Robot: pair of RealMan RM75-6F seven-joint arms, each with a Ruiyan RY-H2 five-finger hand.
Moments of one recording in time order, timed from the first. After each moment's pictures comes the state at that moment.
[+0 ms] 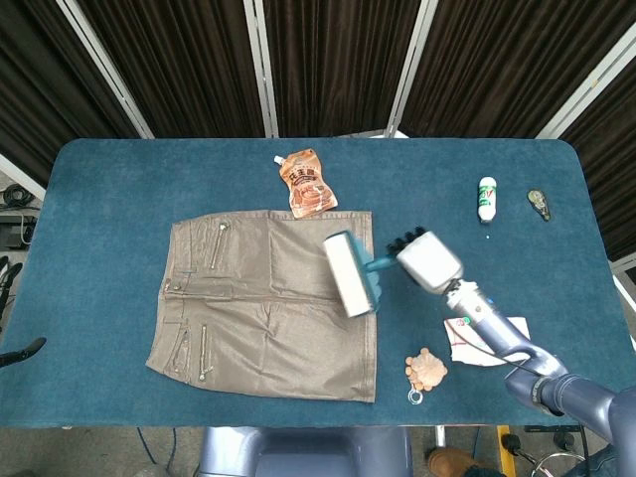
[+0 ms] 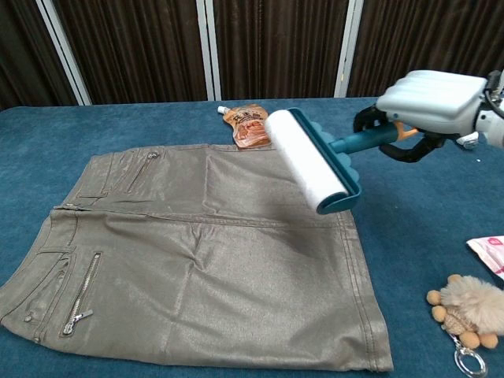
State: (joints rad) left arm -0.08 -1.00 -0.06 -1.68 1.46 1.49 0.06; right arm 0.78 -1.46 0.06 -1.15 -1.61 1.02 -0.16
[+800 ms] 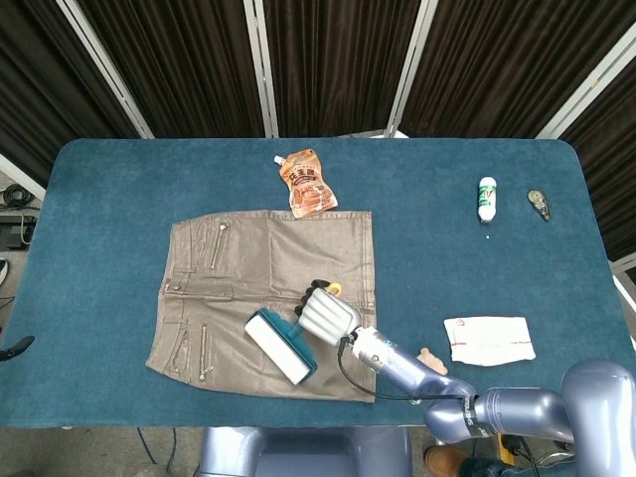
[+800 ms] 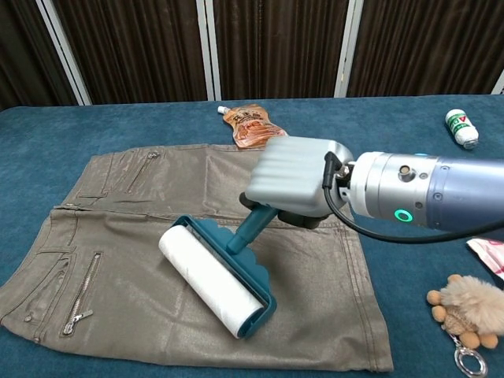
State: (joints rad) left arm -0.07 -0.96 -0.07 -1.66 1.45 1.49 -0.05; right arm 0.95 -1.59 0.10 -1.55 -1.23 0.80 -1.09
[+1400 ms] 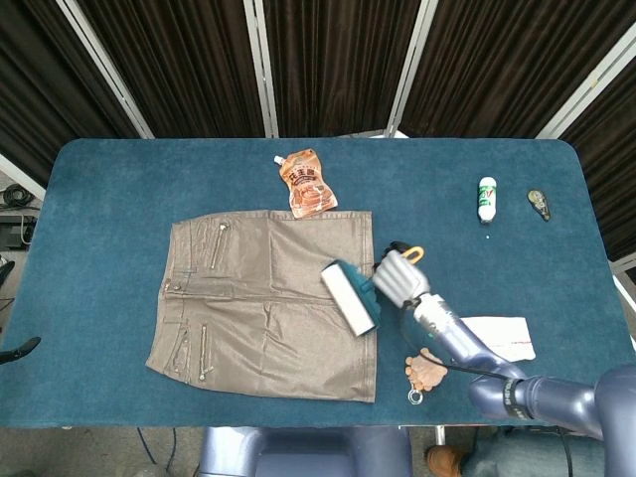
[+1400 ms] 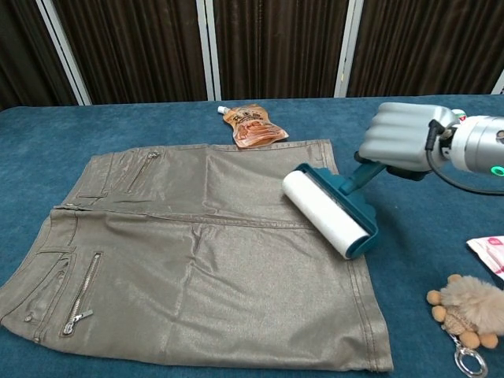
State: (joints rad) left arm -0.08 -0.96 -0.06 -1.68 1.47 1.48 -0.02; right arm 0.89 -1.45 0.00 -1.36 -1.17 0.87 -1.08
